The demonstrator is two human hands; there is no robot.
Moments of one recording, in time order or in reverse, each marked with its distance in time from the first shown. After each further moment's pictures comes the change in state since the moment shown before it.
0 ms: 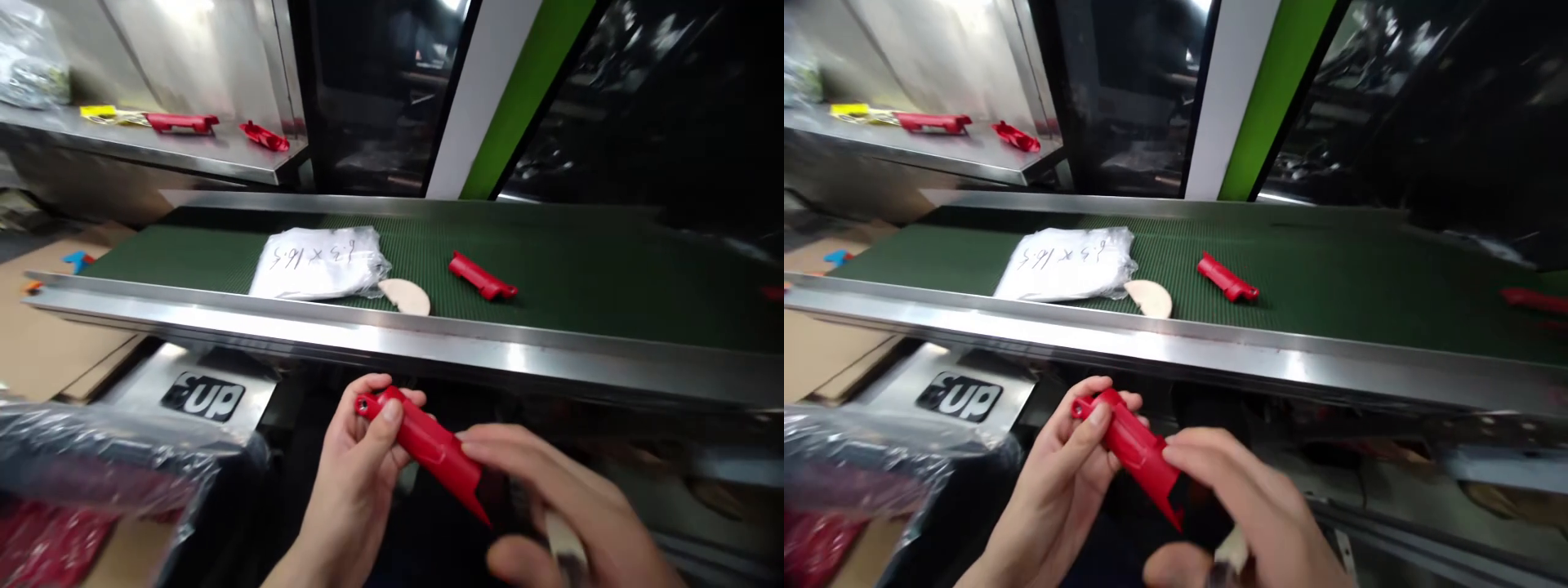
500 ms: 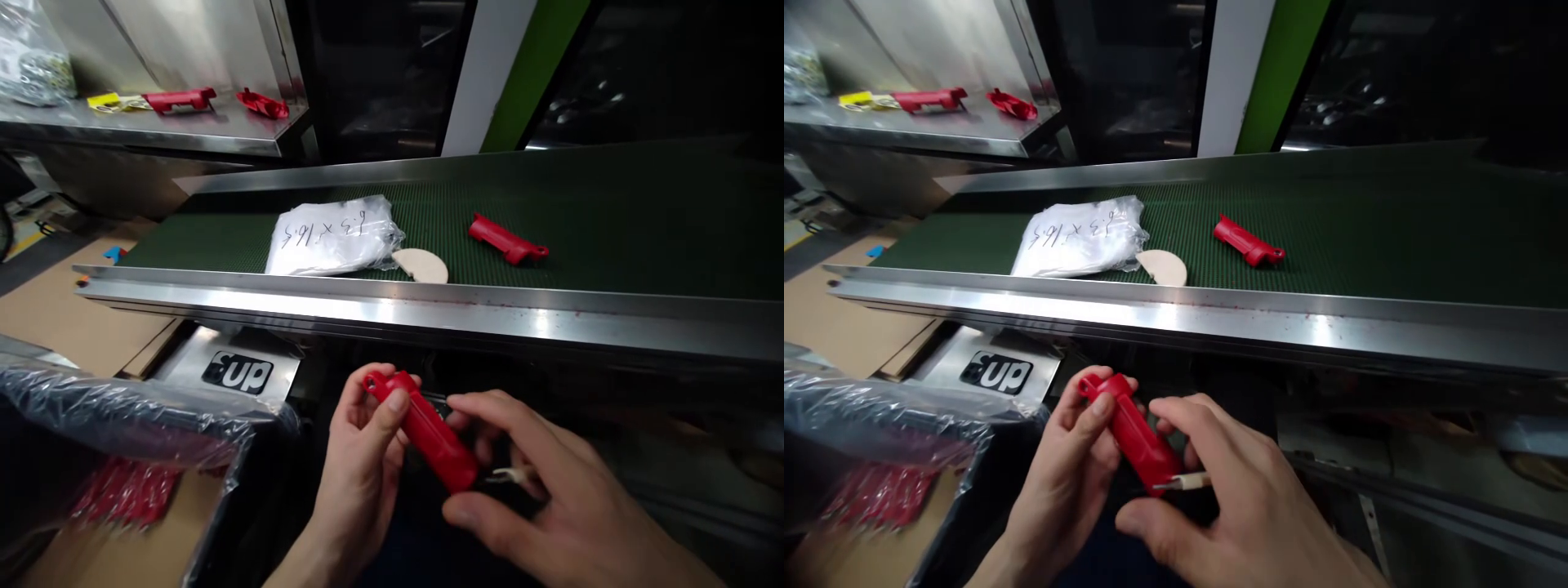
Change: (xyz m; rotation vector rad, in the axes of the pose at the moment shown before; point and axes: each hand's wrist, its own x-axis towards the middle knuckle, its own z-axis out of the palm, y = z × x) left_hand -0.007 -0.006 -0.022 -0.018 0.076 0.026; right_hand 0.014 -0.006 0.015 0.135 -0.169 0.086
